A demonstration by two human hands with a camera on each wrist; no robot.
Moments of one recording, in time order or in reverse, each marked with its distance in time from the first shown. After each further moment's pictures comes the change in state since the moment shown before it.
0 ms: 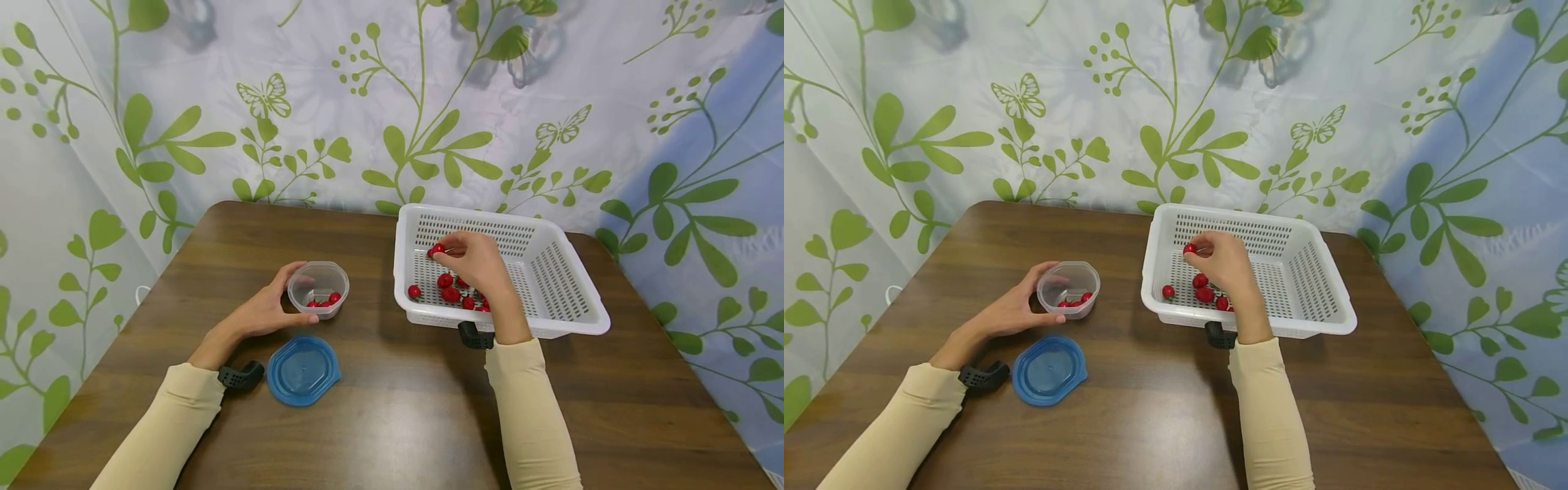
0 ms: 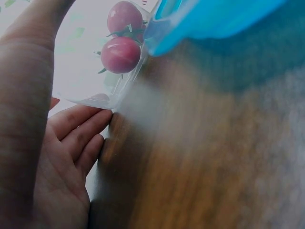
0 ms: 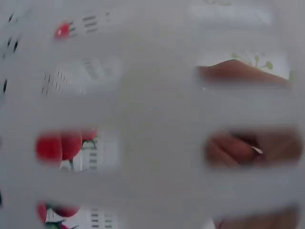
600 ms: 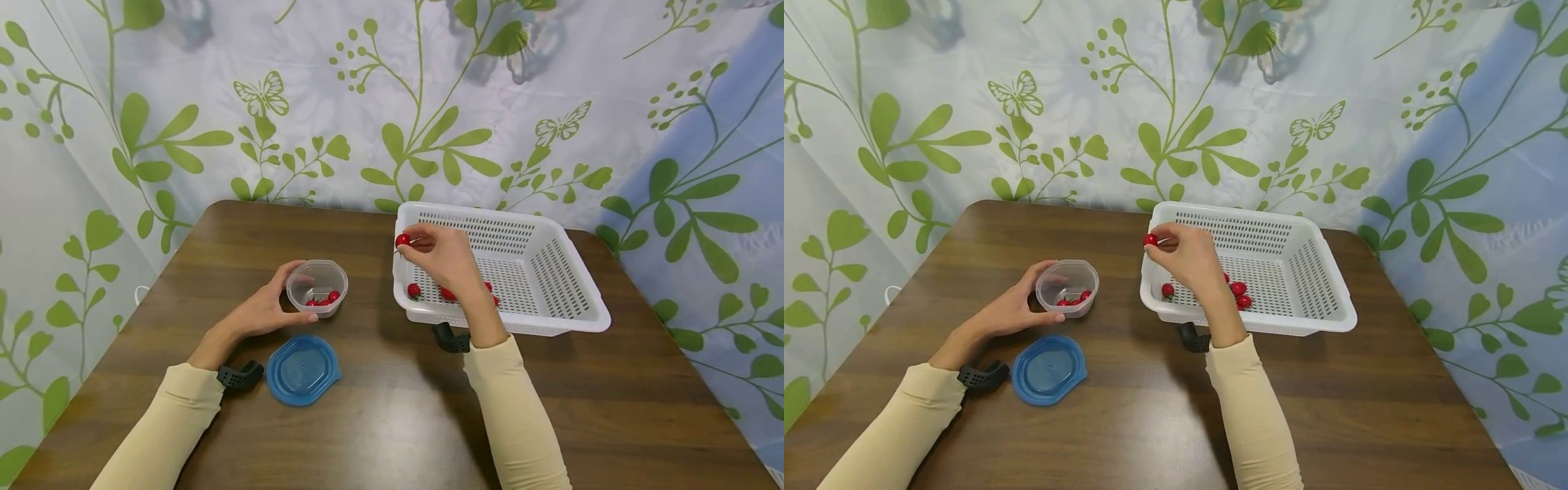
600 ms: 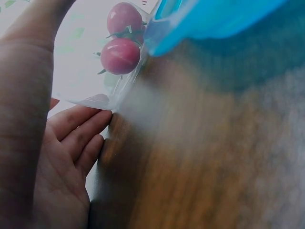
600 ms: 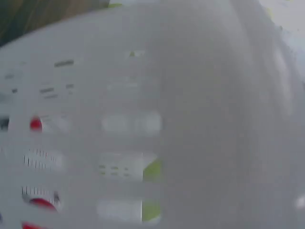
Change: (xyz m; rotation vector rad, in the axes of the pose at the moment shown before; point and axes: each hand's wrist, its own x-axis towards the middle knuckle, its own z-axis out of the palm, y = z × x) left_hand 0.001 -0.002 0.000 0.018 0.000 -0.022; right_hand -0.002 -0.051 0.024 0.141 0.054 -0.125
